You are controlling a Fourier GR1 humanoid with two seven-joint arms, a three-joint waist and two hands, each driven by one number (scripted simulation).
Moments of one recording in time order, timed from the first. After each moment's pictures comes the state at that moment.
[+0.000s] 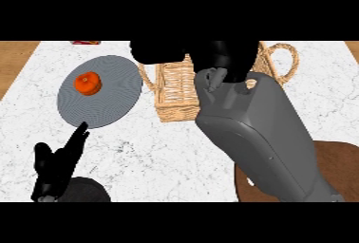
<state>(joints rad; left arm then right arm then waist) 0.10 0.30 -0.11 -1.51 0.16 0.08 0.21 -1.11 0.00 0.23 -1.49 0.90 -0.11 1.09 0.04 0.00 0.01</state>
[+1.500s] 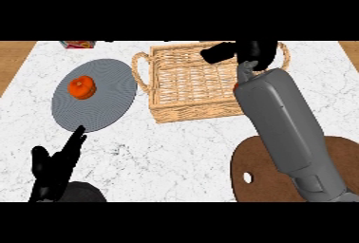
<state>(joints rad) 0.12 0.28 -0.07 -1.51 0.14 0.06 0.21 -0.96 -0.12 0.13 -1.17 0.81 -0.31 0.83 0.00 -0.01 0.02</state>
